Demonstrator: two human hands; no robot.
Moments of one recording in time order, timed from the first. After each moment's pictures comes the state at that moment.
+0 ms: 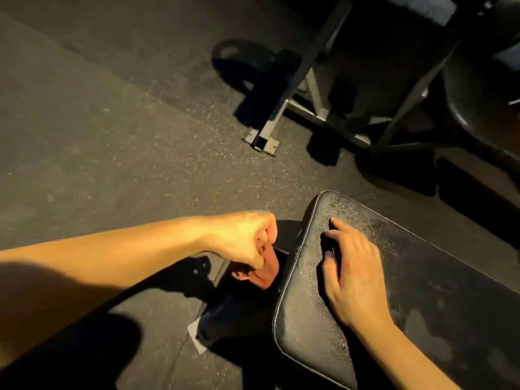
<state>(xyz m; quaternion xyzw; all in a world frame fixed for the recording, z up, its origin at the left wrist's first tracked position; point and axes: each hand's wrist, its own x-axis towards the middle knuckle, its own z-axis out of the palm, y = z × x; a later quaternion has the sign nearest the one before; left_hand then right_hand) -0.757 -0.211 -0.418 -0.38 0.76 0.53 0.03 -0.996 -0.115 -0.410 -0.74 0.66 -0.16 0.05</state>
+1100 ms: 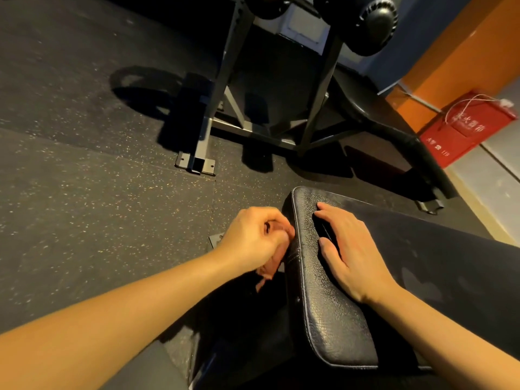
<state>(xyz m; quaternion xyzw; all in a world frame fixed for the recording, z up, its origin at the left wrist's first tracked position) -0.794 -0.230 -0.468 -0.33 0.72 0.53 -0.30 -0.987 -0.118 -0.414 -0.71 0.70 -0.12 0.00</state>
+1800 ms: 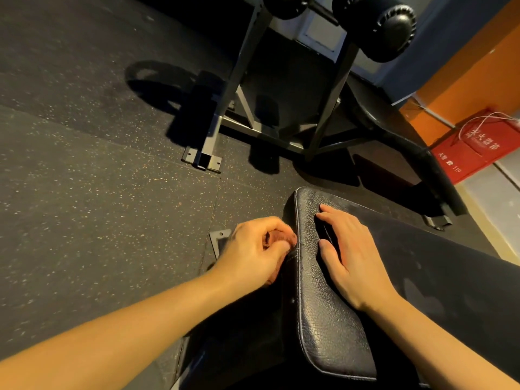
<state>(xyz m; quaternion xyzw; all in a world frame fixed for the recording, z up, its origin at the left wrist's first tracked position) -0.791 -0.193 -0.468 -0.33 0.67 0.56 -0.35 -0.989 -0.119 -0.416 -0.71 0.70 -0.13 -0.01</state>
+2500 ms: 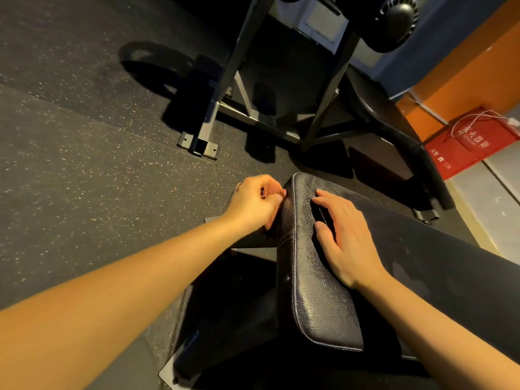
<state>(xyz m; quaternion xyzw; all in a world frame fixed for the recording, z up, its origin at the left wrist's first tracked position) -0.817 -0.240 -0.474 -0.41 0.64 0.55 -0.35 -0.989 -0.120 -0.416 -0.70 0.70 -0.12 0.00</state>
